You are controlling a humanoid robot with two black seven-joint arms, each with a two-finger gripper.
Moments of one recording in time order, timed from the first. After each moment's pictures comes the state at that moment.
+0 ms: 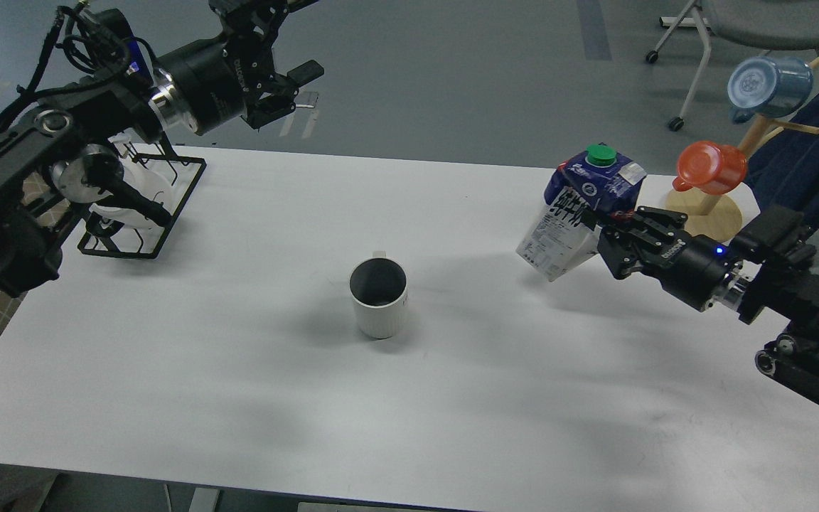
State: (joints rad) left arm -0.87 0.58 -0.83 -1.16 0.58 -0.41 -0.06; right arm 0.87 -0.59 0.03 1.01 -1.57 -0.49 0.49
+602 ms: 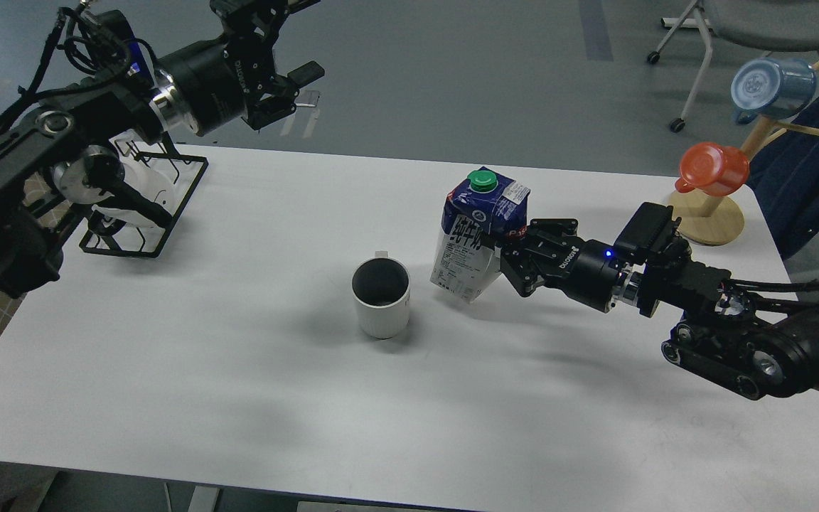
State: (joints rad) left arm -0.87 0.58 -0.83 -1.16 0.58 -0.41 -0.06; right arm 0.97 -0.35 -0.12 0.89 -1.56 -0.49 0.49
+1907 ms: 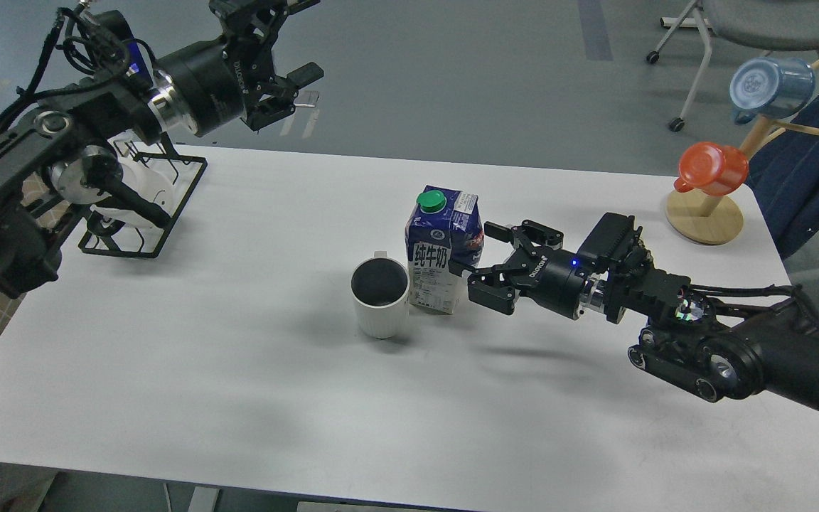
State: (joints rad) left arm -0.87 0.58 -0.83 -1.16 0.58 -0.42 -0.06; right arm 0.96 -0.26 -0.14 0.80 -1.55 -0.49 0.49
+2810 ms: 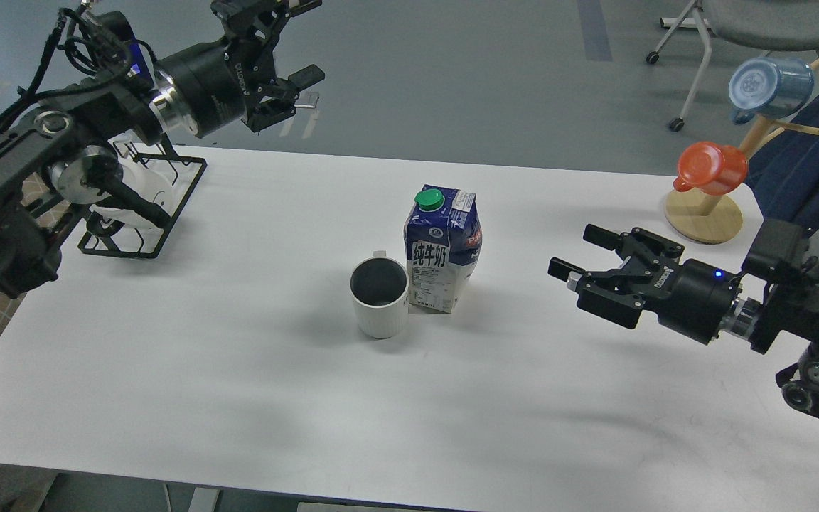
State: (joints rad) left arm -0.87 0.58 -0.83 -1.16 0.58 -0.42 -0.06; right arm 1.02 -0.91 -0.10 1.49 -1.33 -0.49 0.49
